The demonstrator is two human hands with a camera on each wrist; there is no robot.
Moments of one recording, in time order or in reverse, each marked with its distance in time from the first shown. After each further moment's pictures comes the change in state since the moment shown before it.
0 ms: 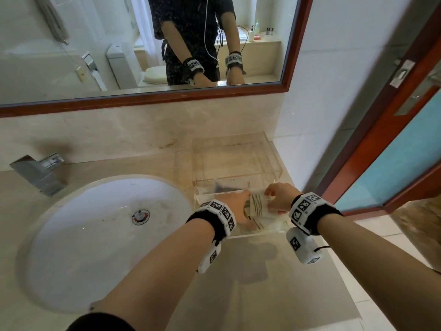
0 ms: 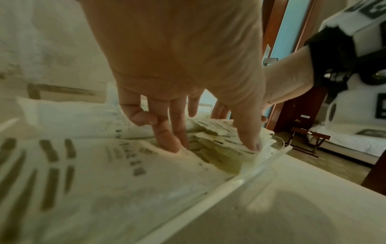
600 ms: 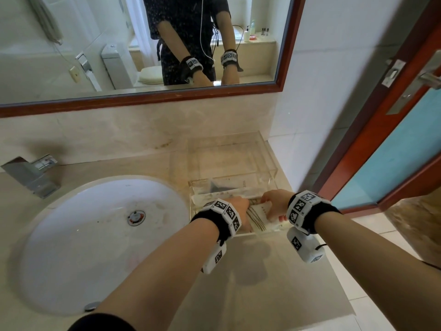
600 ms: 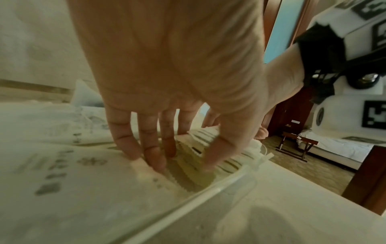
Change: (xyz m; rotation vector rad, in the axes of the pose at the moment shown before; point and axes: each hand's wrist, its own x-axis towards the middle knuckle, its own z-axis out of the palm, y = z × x) left_hand 0.014 0.017 0.010 0.078 -0.162 -0.102; right_hand -0.016 -0.006 -0.003 -0.197 -0.182 -0.003
